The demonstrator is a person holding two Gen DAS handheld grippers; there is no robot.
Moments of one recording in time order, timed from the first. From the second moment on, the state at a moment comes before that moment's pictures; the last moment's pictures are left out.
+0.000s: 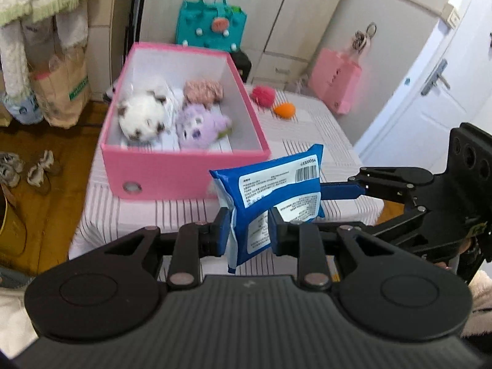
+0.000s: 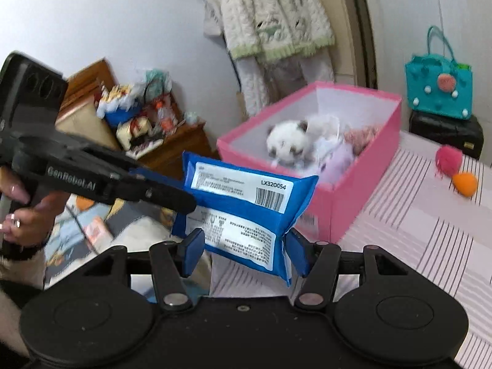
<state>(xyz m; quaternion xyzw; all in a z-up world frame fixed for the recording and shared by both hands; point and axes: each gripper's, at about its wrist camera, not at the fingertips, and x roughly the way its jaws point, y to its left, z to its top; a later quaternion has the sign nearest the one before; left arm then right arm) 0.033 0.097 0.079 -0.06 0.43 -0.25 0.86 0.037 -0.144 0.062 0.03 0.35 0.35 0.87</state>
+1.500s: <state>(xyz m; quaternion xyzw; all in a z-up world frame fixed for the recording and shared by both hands) 0.288 0.077 0.021 0.03 0.38 -0.13 0.92 0.276 -0.087 0.016 -0.06 0.36 0.22 0.91</state>
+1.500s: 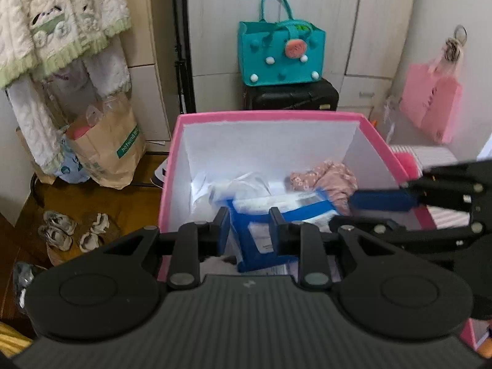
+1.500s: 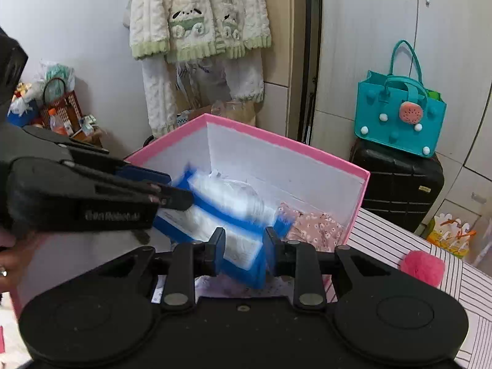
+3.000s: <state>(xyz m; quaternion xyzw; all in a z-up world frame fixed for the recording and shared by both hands) 0.108 0.075 0.105 0.10 0.35 -0.19 0.91 0.091 -0.141 0.083 -0.02 0.33 0.34 0.88</state>
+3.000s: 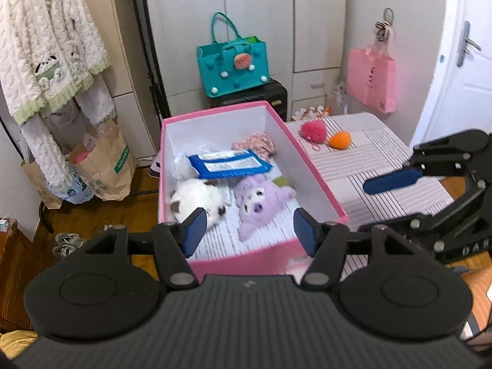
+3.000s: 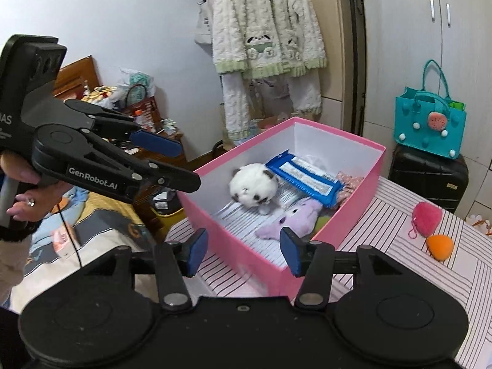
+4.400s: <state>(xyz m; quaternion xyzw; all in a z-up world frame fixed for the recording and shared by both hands) 0.064 -0.035 0.037 0.12 0.45 -0.37 0.81 0.012 -0.259 0.027 -0.03 0.29 0.15 0.94</state>
